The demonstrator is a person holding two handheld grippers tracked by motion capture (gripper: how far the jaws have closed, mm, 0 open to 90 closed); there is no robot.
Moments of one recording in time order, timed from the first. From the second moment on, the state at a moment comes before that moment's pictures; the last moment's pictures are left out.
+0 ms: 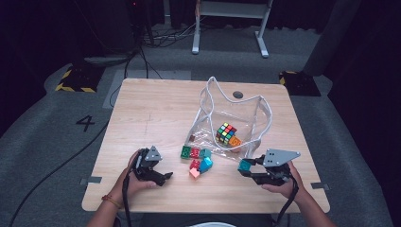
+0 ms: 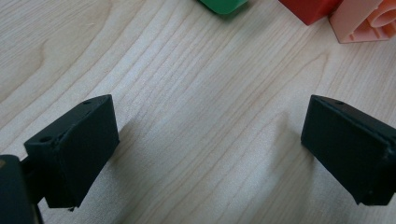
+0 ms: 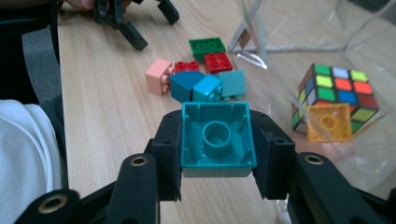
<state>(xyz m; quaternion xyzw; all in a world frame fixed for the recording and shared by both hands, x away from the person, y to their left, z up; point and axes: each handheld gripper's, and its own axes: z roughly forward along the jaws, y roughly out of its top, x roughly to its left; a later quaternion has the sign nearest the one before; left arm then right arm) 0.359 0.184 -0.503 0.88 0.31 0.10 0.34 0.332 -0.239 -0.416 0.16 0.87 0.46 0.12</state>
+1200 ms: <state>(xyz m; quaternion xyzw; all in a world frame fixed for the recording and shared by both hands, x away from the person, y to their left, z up) 0.360 0.184 -0.503 0.88 0.31 0.10 0.34 0.393 -0.240 -0.304 0.16 0.85 0.47 0.19</state>
